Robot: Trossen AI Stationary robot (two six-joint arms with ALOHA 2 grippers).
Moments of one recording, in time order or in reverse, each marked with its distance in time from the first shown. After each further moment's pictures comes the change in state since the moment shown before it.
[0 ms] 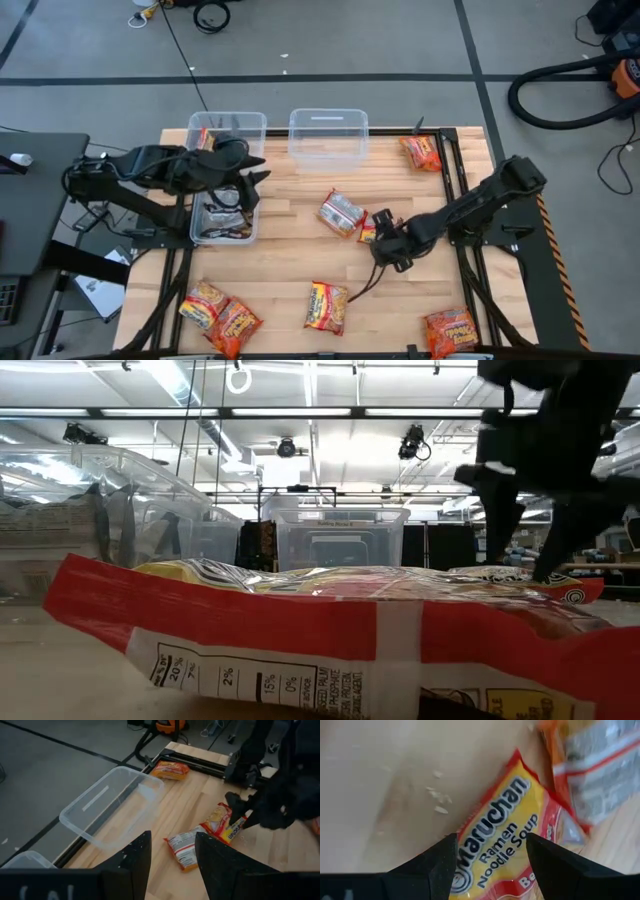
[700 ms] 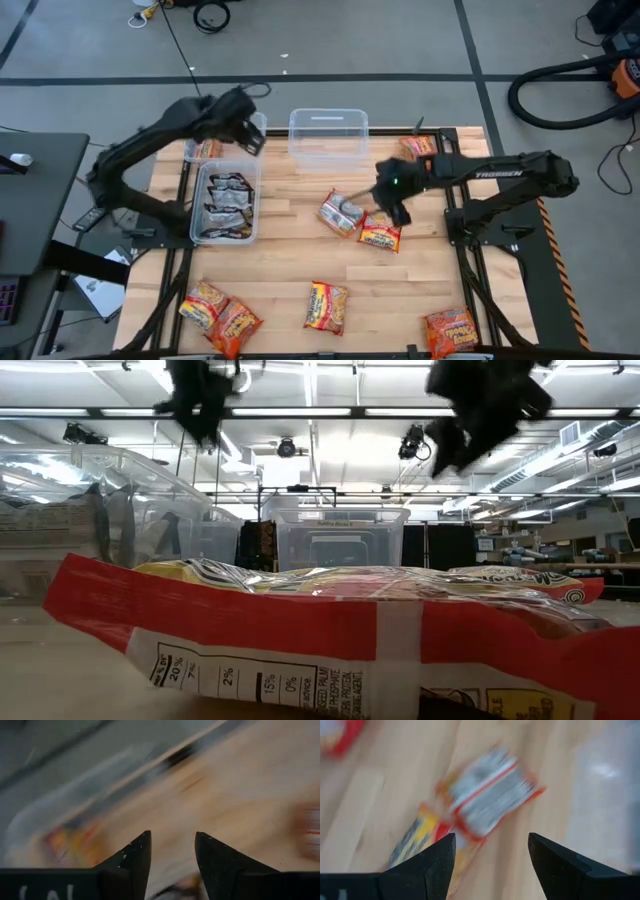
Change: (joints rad) left arm 0.677 0.184 0.001 -0.264 0.241 0.011; right arm -0.471 -0.336 0.136 -0.090 -0.385 -0.292
